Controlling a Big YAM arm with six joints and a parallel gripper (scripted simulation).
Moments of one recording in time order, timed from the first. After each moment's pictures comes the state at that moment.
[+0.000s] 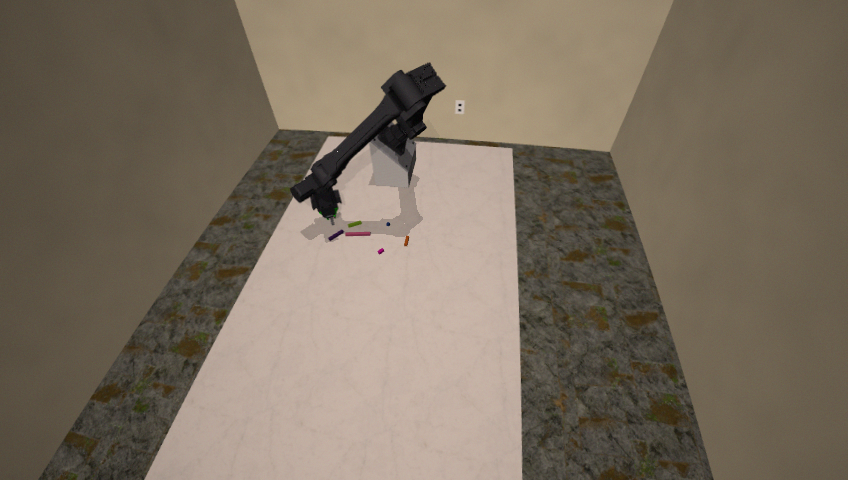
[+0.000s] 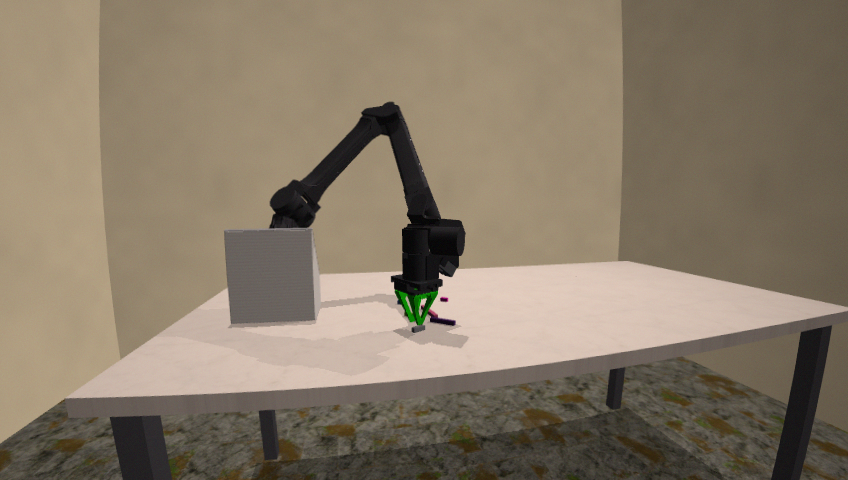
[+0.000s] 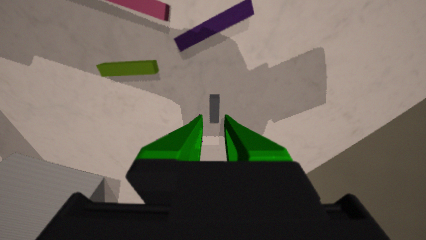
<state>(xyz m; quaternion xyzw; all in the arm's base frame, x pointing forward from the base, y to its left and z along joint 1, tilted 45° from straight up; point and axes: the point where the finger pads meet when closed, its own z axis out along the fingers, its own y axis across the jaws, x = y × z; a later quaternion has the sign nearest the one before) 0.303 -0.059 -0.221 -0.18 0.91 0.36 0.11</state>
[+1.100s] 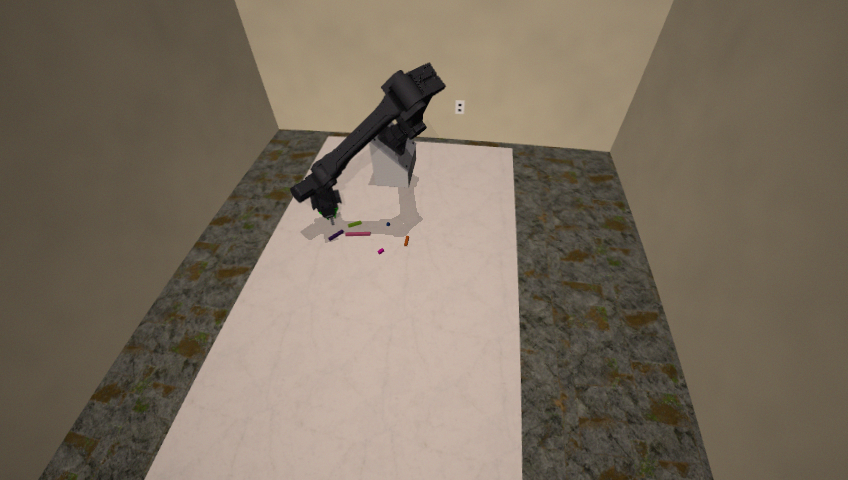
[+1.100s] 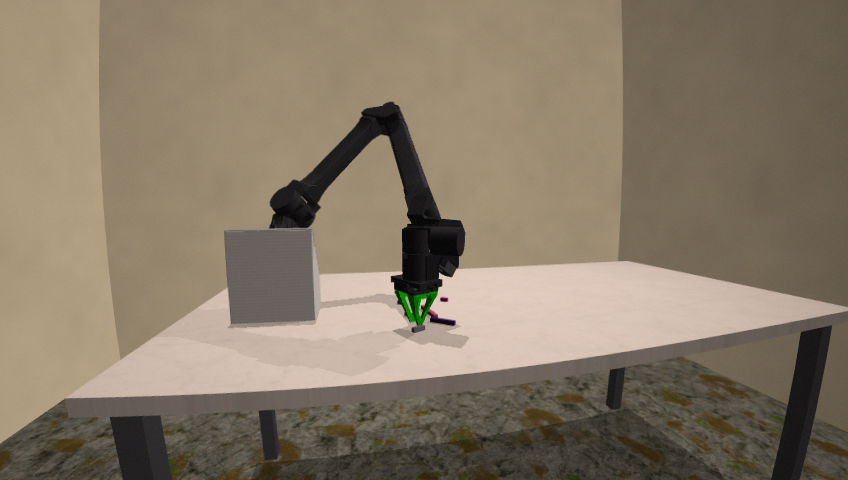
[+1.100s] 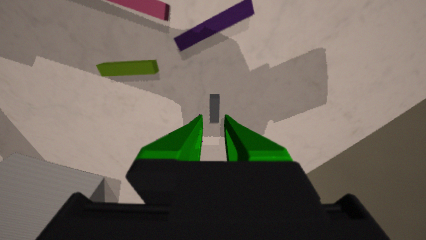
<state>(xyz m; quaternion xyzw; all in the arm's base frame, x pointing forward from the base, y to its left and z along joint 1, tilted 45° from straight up) 0.303 -0.058 -0.221 -0.18 0.91 0.36 0.11</state>
